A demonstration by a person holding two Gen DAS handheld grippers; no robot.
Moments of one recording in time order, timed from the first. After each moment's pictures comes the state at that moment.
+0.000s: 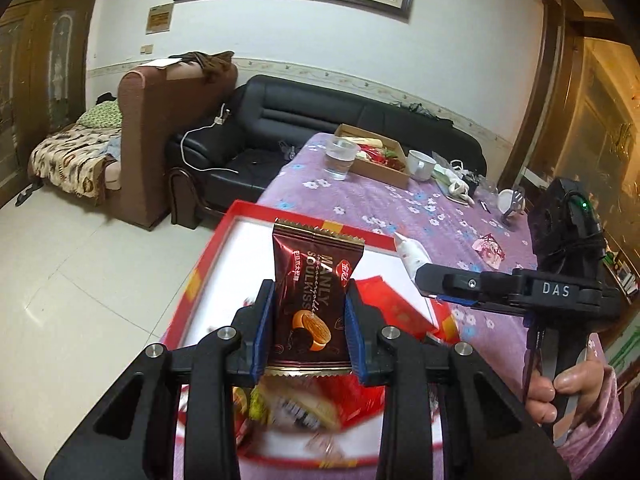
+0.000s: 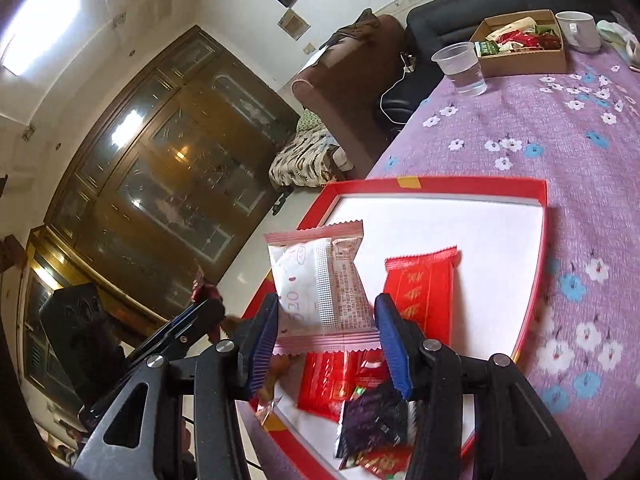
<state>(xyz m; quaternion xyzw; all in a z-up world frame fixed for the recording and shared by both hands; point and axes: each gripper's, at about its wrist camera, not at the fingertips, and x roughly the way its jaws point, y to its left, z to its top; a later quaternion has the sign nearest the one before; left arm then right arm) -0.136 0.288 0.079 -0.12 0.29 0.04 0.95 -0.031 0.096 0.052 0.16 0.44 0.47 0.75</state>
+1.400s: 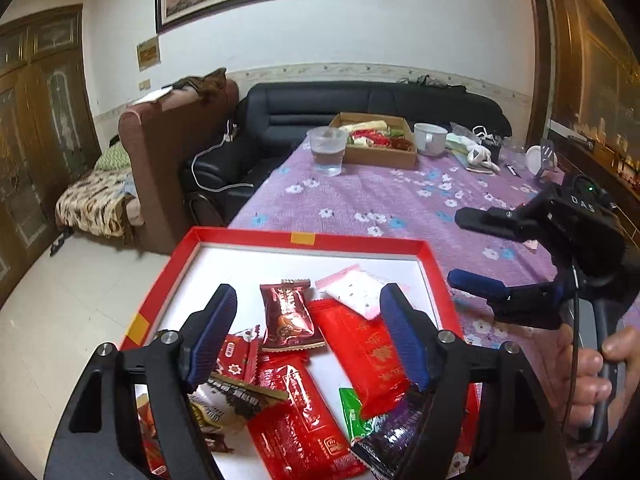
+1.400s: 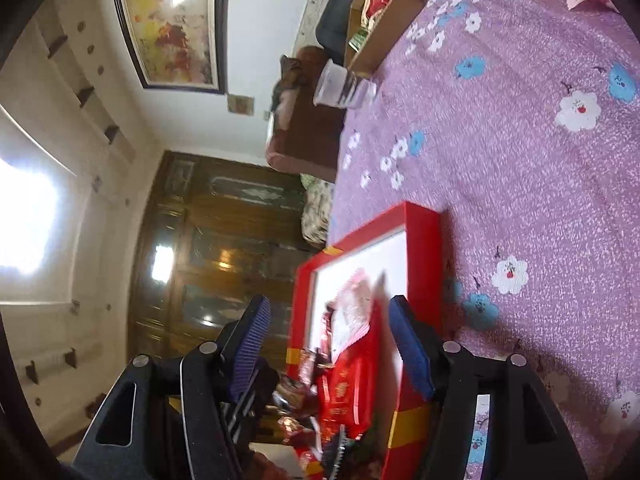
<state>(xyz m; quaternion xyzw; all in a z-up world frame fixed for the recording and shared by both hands) -0.092 0.213 0.074 -0.01 0.30 0.10 0.95 0.049 0.008 -0.011 0.44 0.46 0.42 0.65</state>
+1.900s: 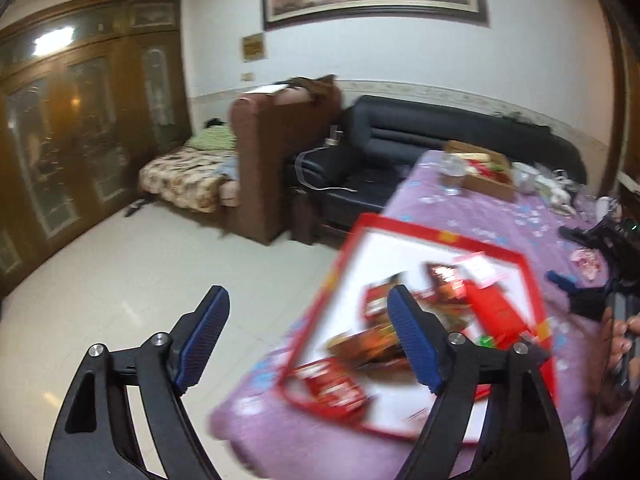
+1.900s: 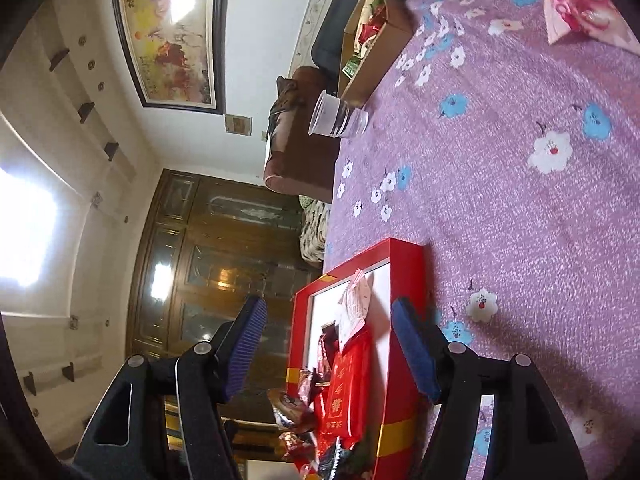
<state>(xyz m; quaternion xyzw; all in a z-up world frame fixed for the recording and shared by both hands) -0.206 0.301 0.090 -0.05 0.27 0.27 0.92 0.059 -0.008 -0.006 0.43 0.45 0.39 0.68</state>
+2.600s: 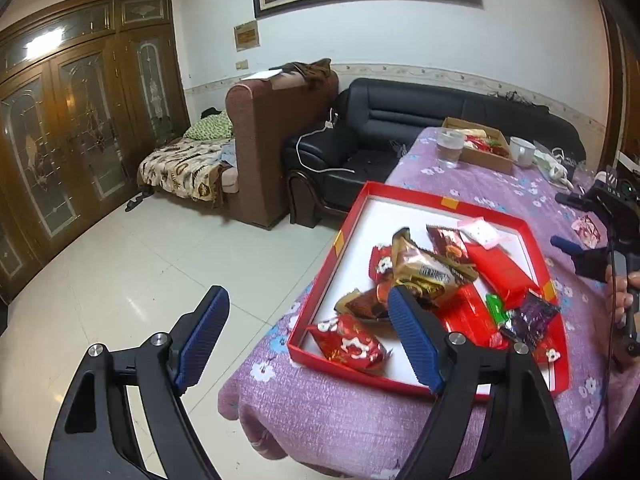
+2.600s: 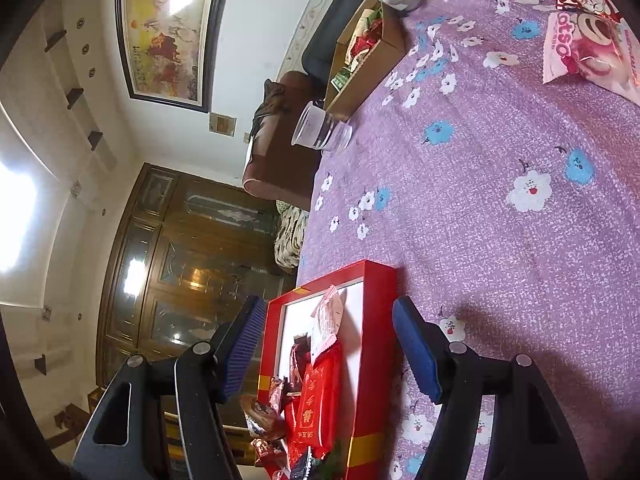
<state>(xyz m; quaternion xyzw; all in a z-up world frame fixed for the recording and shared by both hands) -0.211 0.293 0.075 -0.04 0.31 0.25 0.92 0.071 -0.016 -0.006 0.40 0.45 0.37 0.71</state>
